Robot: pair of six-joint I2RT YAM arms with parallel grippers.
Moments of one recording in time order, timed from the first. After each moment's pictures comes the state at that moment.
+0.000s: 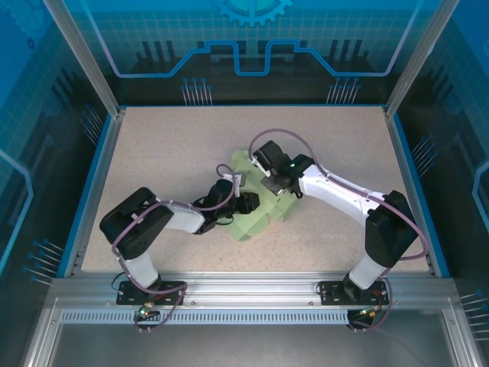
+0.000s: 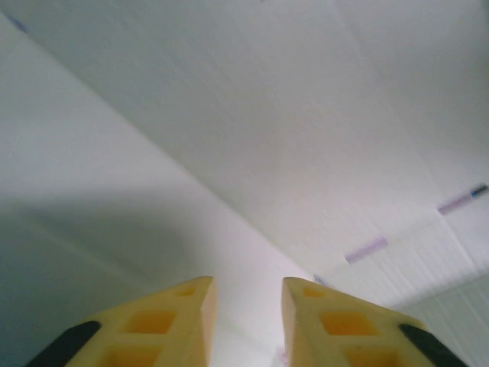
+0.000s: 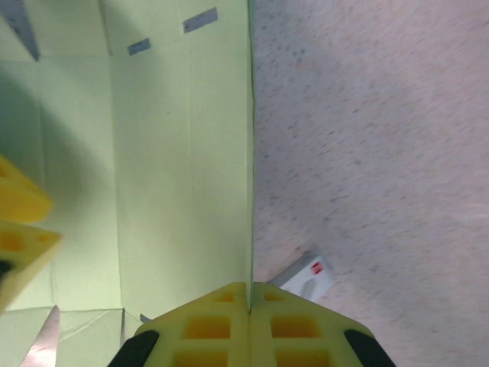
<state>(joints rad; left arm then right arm) -0.67 1.72 0.63 0.58 0.17 -0.75 0.73 1.64 1.29 -0.72 0.43 -0.19</state>
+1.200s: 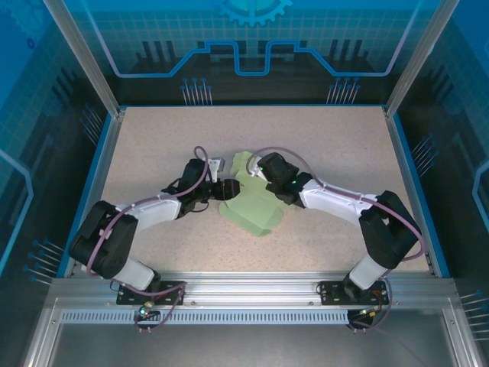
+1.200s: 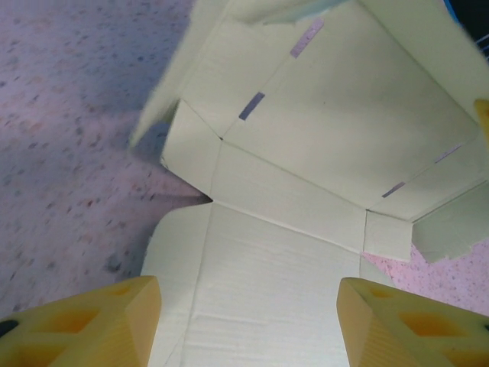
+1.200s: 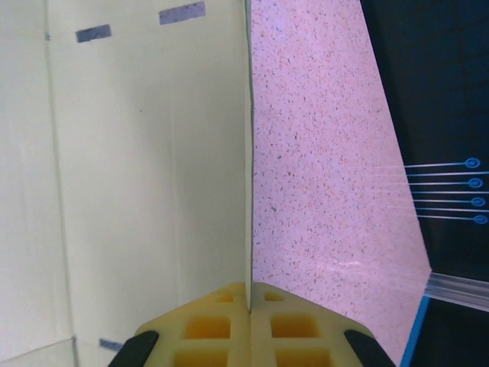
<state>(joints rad) -0.43 1.53 0.71 0.16 0.31 -0.47 0.71 1.62 1.05 -0.31 0.56 -0.55</state>
